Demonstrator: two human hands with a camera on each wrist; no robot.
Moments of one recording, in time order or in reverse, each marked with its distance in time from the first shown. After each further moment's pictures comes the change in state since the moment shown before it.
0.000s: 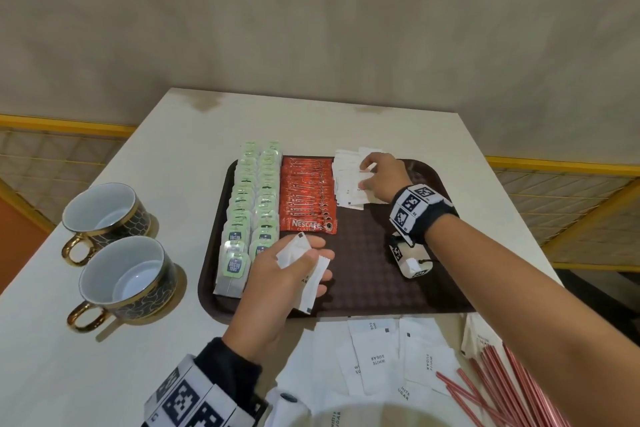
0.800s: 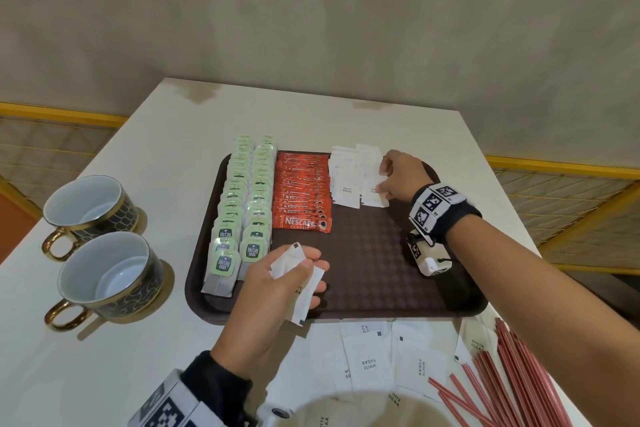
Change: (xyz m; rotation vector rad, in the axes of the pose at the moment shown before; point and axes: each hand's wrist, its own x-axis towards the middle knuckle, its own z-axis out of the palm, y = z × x) left_hand -0.003 -0.012 0.003 -0.021 0.008 -0.058; right_hand 0.006 0.024 -0.027 -0.100 -0.079 0.023
